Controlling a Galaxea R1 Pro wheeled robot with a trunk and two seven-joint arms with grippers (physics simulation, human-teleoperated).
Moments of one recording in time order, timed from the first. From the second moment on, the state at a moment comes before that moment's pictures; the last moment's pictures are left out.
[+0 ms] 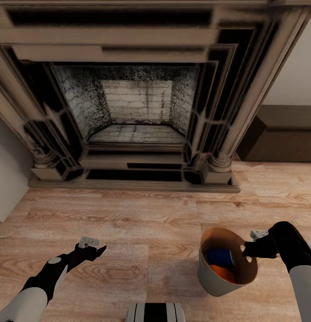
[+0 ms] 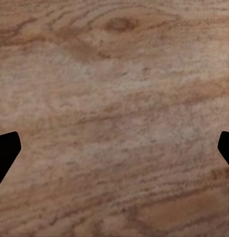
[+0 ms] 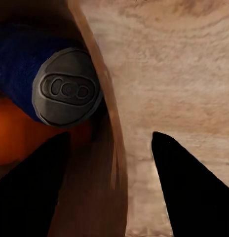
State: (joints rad) left arm -0.65 0.14 0.40 -0.41 -0.40 -0.08 -0.56; right arm -0.71 -0.29 -0.35 -0.79 0.83 1.01 1.03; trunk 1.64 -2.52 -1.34
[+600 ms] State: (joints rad) left arm -0.65 0.14 0.41 -0.41 -0.40 -0.08 -0.56; right arm -0.71 -0.29 -0.35 -0.79 0.83 1.01 1.03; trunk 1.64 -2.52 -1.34
